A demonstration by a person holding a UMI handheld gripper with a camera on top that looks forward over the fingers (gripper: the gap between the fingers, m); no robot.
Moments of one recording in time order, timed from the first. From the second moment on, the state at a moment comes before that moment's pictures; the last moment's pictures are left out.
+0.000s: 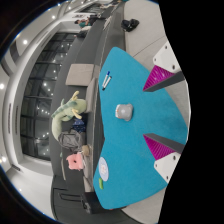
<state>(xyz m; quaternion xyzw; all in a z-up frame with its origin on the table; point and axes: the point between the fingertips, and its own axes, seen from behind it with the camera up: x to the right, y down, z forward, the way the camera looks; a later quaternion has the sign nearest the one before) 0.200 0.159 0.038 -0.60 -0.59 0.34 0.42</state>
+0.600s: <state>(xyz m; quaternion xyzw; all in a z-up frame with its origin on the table) 0.029 0.183 -0.010 -0.63 -0.59 0.31 0.40</state>
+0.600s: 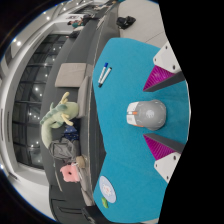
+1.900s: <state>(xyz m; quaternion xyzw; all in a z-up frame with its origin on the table) -0.185 -0.199 0.103 -0.58 -0.63 0.41 0.31</state>
